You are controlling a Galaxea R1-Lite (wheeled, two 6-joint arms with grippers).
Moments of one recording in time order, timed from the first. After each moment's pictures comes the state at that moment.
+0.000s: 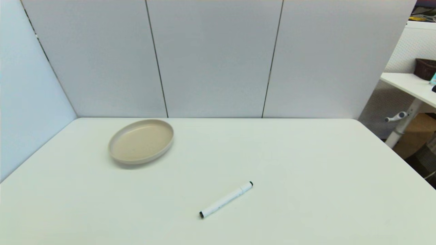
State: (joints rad) left arm -0.01 0.00 0.00 0.00 0.00 -0.02; right arm 0.00 0.00 0.00 0.00 0.00 0.01
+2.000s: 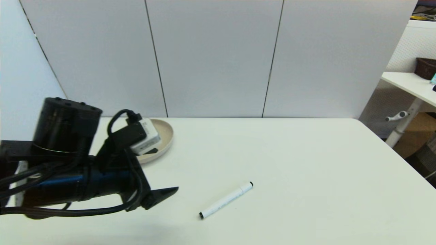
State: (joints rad) left arm -0.56 1.42 -0.78 -0.04 -0.13 0.47; right arm 0.00 0.00 0.00 0.00 0.00 0.01
